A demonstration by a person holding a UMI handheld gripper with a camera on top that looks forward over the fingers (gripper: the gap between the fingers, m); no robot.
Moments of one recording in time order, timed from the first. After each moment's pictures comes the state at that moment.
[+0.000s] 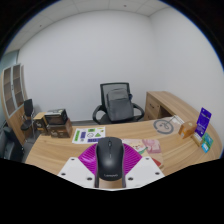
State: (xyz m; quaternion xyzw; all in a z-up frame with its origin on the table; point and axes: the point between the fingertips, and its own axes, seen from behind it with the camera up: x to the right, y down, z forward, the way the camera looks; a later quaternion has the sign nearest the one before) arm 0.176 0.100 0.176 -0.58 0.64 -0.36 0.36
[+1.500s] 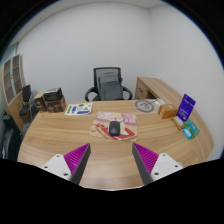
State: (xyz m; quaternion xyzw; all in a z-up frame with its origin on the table) arm 0.014 0.022 0.165 -0.61 0.66 -0.32 0.28
